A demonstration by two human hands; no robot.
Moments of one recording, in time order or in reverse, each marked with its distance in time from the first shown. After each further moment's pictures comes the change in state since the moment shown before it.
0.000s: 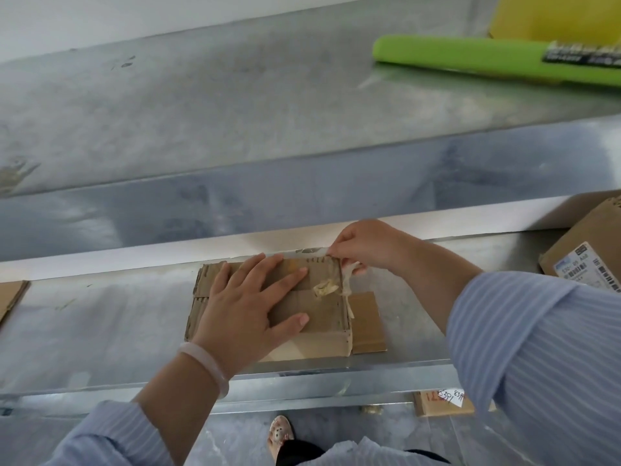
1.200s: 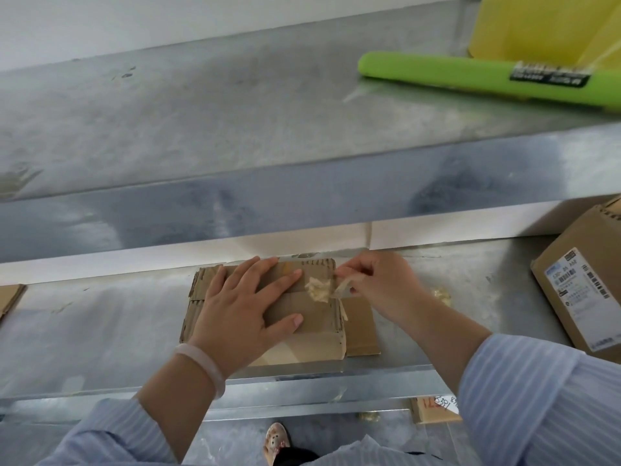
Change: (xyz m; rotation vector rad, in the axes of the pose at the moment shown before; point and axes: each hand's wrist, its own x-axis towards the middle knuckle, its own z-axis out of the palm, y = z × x) left_hand 0.002 0.003 0.000 -0.020 0.016 -0.045; right_hand -0.041 0.040 0.027 0.156 0.278 -0.095
